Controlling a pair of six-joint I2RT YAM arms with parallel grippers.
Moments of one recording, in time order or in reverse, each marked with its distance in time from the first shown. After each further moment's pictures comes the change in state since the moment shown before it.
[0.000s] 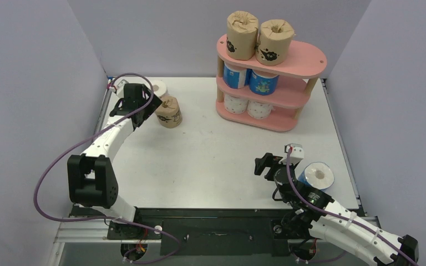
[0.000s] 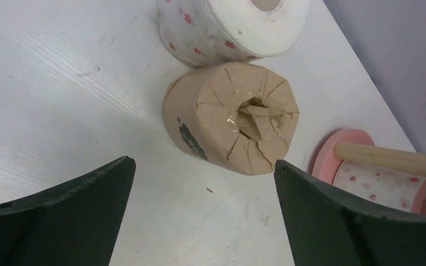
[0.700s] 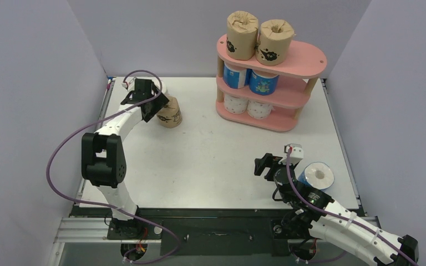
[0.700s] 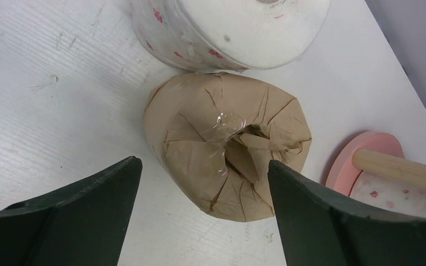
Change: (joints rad) left arm -0.020 0.262 0.187 -0.016 0.051 0.017; right arm 0.000 0.002 -0.002 0.000 -0.013 0.000
